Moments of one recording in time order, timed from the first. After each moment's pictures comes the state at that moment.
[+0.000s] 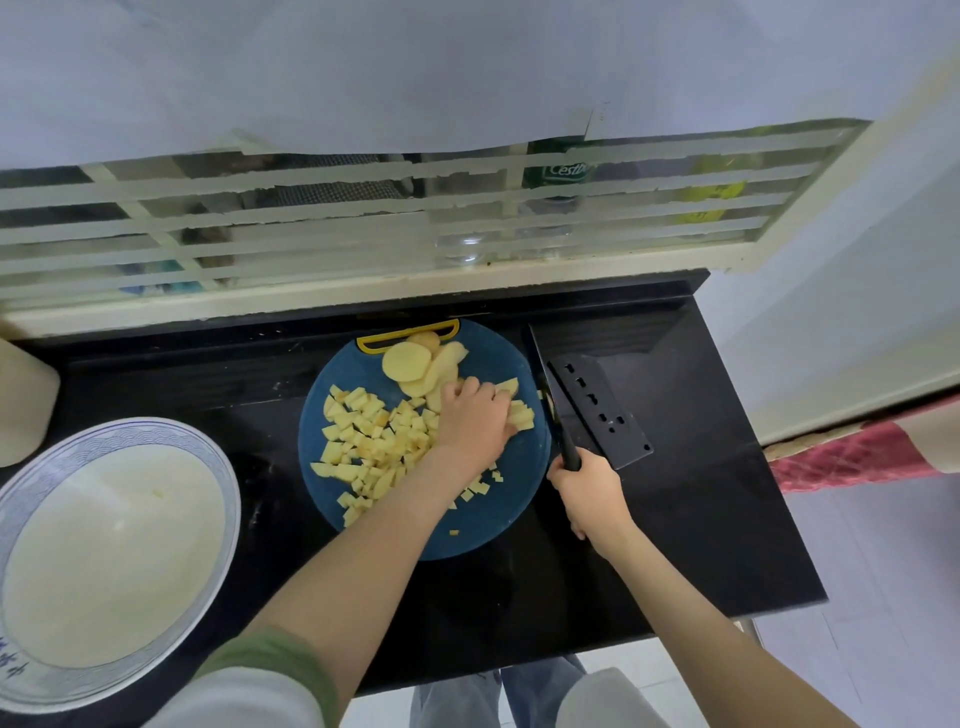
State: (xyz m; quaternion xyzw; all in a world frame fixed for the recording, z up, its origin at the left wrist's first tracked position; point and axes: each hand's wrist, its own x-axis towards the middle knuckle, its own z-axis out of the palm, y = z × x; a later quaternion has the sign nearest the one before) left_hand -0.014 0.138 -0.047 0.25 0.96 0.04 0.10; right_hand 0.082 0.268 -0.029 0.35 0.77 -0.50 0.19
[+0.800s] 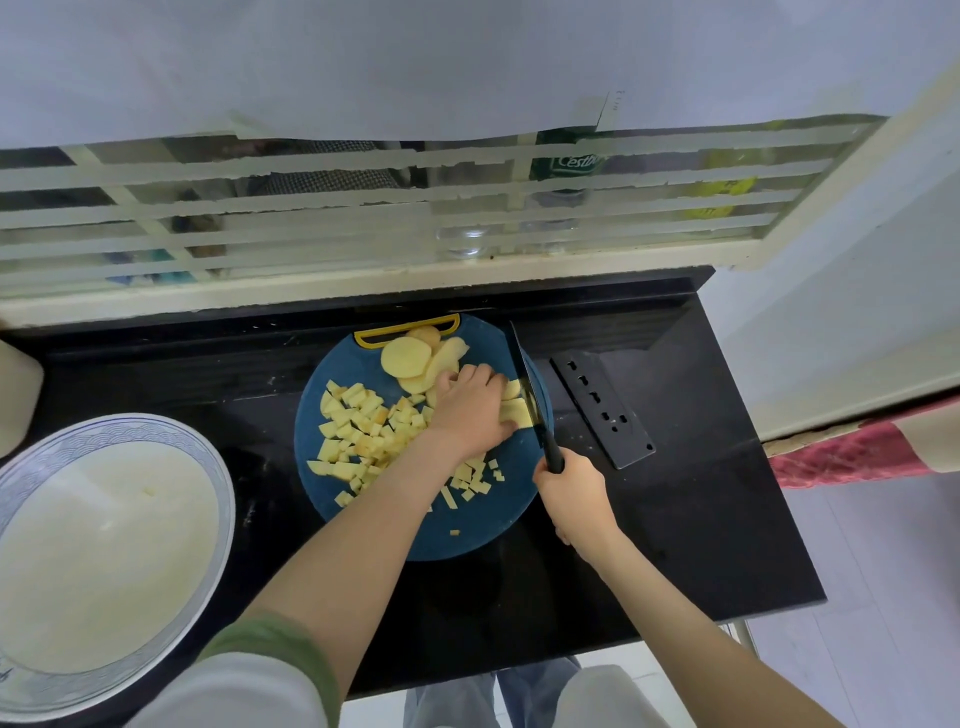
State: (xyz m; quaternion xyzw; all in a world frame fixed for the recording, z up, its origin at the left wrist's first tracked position) left_hand -0.033 0.132 -0.054 0.24 0.96 0.09 0.14; right_hand 0.079 0.248 -0.031 0.33 0.79 -0.48 0.19
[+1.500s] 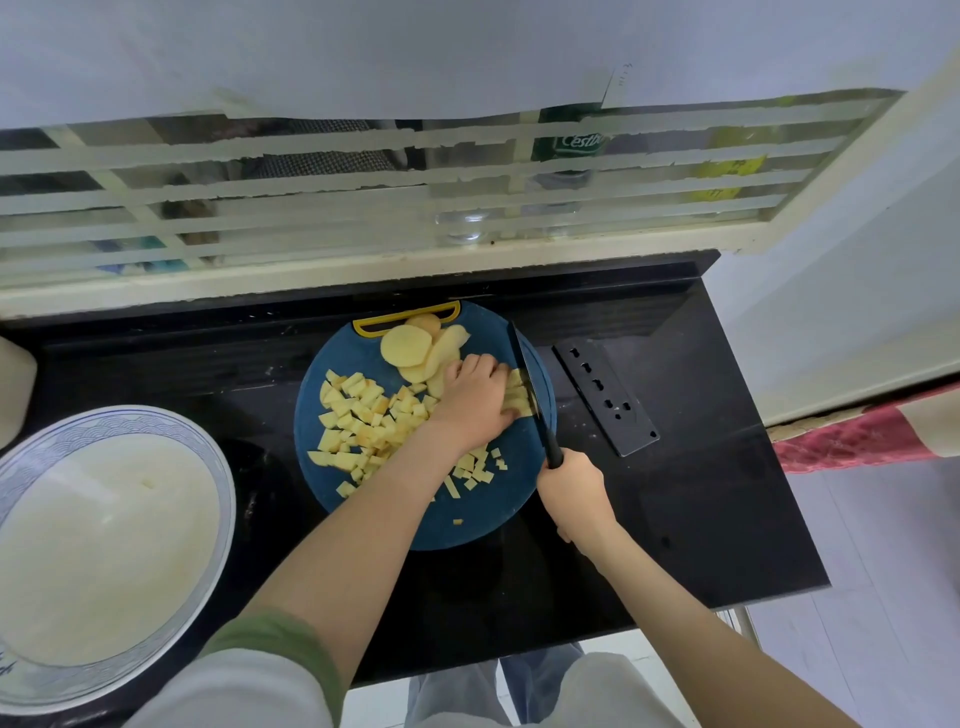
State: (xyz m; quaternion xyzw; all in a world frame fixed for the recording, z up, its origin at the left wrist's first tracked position) left_hand -0.033 0.131 -0.057 0.27 0.95 0.10 0.13; right_hand 0.079 0.245 -0.042 0.36 0.79 -0.43 0.24
